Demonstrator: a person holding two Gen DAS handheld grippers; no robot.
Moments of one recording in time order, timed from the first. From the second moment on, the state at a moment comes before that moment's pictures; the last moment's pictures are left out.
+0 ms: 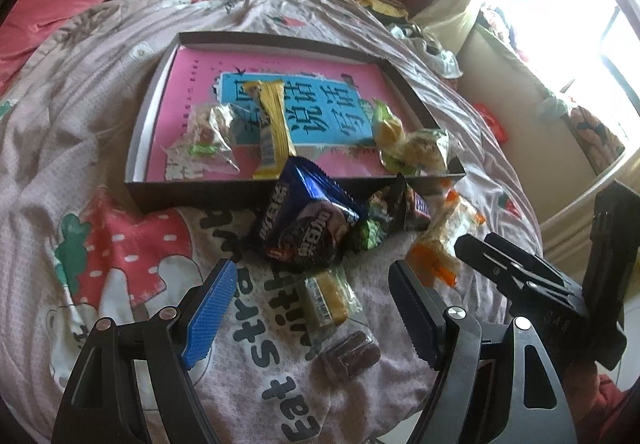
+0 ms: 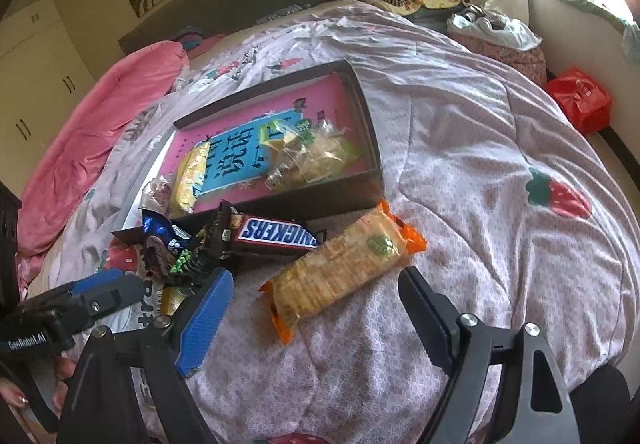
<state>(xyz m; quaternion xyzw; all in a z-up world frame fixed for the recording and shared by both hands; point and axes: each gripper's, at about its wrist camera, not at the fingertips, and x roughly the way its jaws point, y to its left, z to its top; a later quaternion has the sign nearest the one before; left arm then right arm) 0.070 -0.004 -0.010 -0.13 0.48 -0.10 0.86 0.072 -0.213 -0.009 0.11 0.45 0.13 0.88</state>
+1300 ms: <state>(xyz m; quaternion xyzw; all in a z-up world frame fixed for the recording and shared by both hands) 0.079 -0.022 -0.043 -0.11 0.51 -0.10 0.85 0.093 -0.207 -0.025 0.06 0.43 0.10 0.89</state>
